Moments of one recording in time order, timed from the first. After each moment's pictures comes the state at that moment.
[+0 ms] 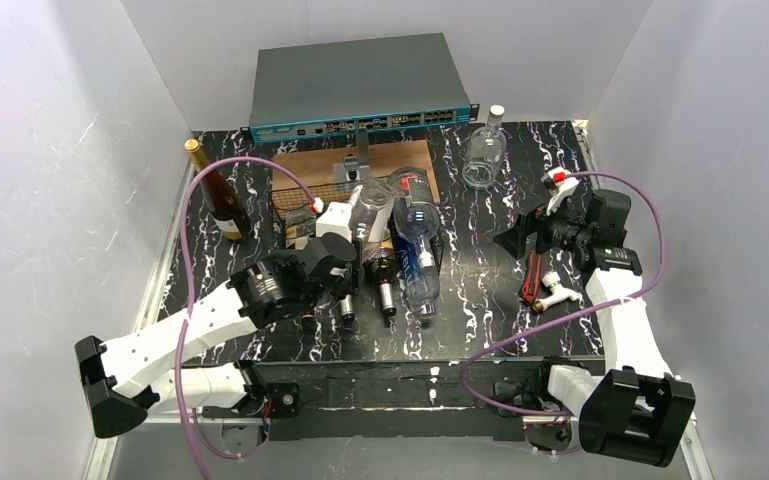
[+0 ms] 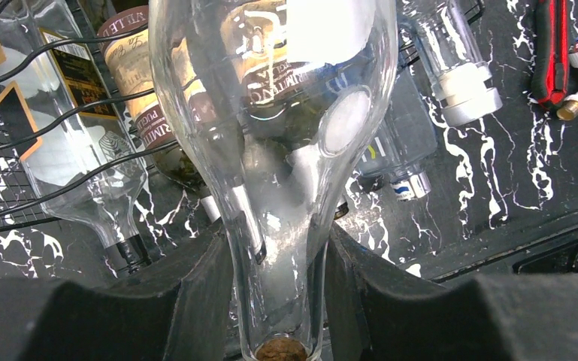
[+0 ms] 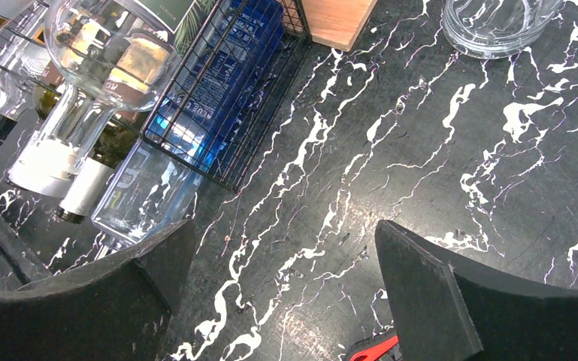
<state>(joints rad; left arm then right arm) -1.03 1.06 1.05 -0.74 -0.48 -0.60 -0.14 1.04 0.79 -0.33 -0.83 -0.19</state>
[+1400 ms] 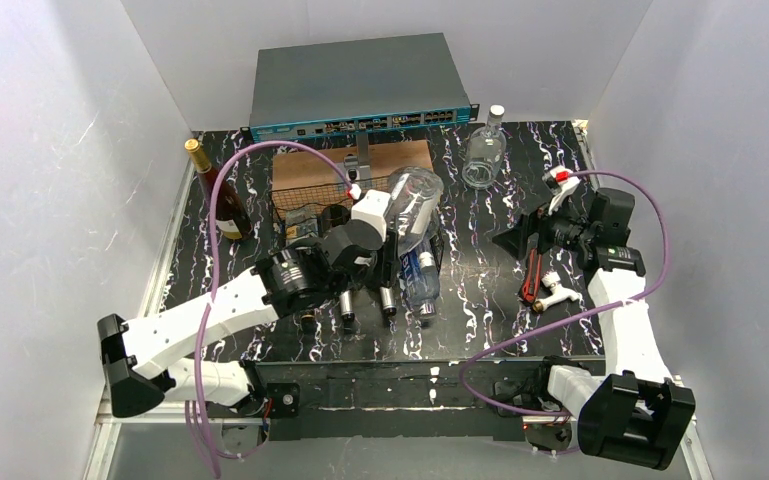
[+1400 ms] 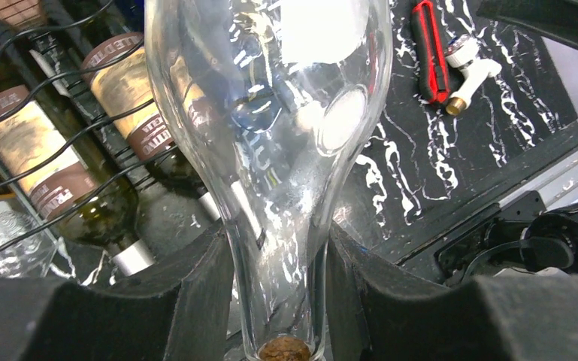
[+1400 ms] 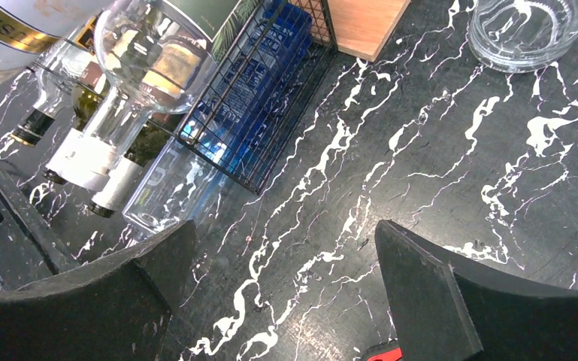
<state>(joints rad) -1.09 1.19 1.19 -0.63 -0.39 -0.54 -0.15 1.03 0.80 -0.36 -0.90 -0.19</state>
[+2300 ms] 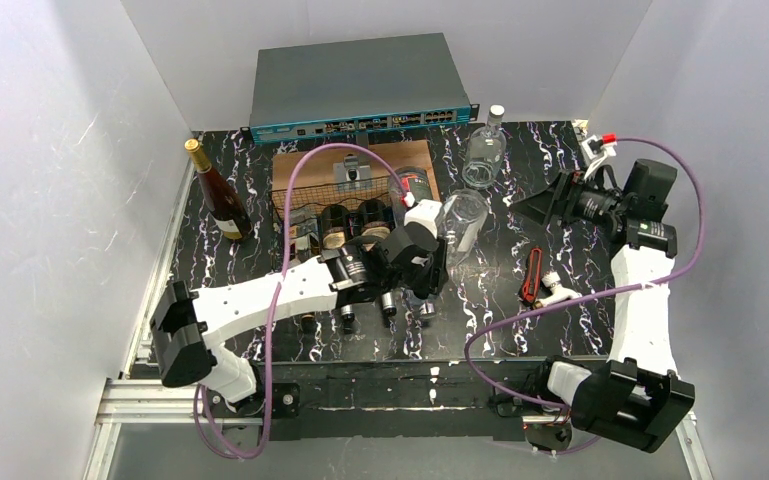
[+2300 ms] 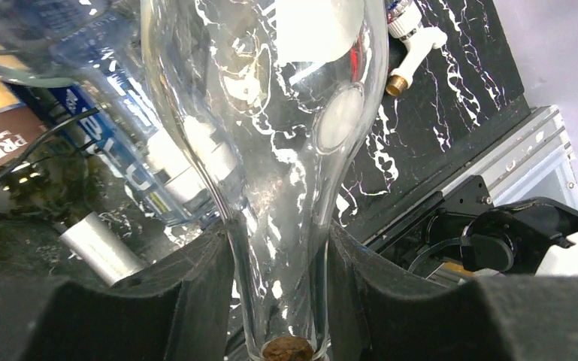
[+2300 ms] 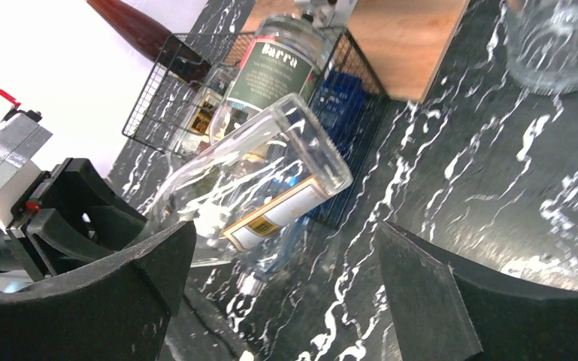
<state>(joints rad) -1.14 1.47 1.29 -0.47 -0.27 -0.64 -0.28 1.12 1.12 -0.53 -1.09 0.06</state>
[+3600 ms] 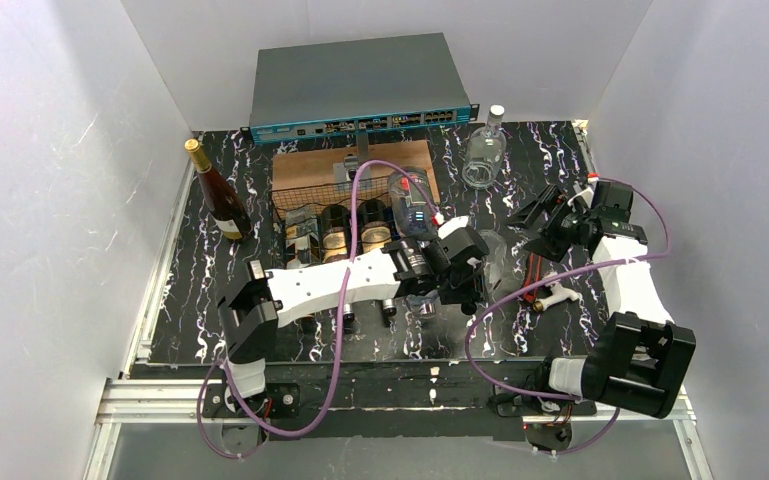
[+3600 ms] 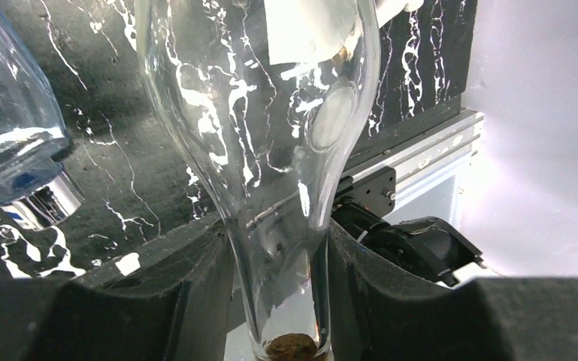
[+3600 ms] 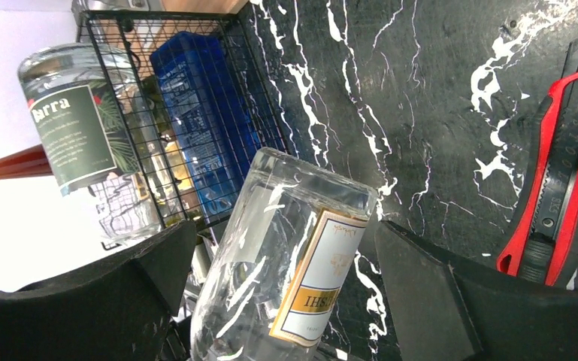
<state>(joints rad) -1.19 1.82 1.58 -0.61 -0.11 -1.08 -0.22 1.26 0.91 -0.53 -0.67 0.54</state>
